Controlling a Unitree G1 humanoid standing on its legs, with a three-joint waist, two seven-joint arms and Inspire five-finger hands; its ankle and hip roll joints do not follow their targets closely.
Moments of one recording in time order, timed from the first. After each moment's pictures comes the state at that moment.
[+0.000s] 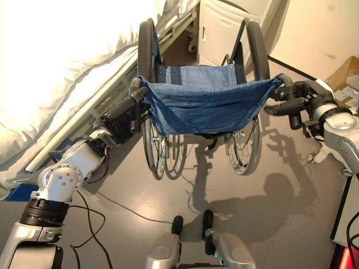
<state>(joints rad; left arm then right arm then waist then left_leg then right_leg) -0.35 0.85 -0.01 -0.02 -1.41 0.39 0.23 -0.74 -1.01 0.33 0.12 0.64 0.58 -0.19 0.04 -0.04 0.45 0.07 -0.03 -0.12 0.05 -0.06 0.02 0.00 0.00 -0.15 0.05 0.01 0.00</state>
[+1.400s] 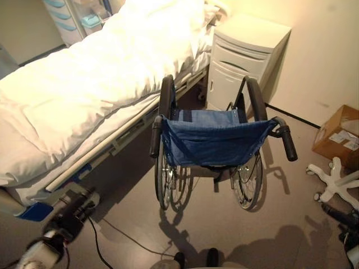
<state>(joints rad) 0.29 0.57 0.35 0.34 -0.99 0.43 -0.02 0.22 -0.51 -0.45 0.53 0.94 0.21 -0.25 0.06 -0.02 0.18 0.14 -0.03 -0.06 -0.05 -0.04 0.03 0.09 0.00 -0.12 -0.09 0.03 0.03</state>
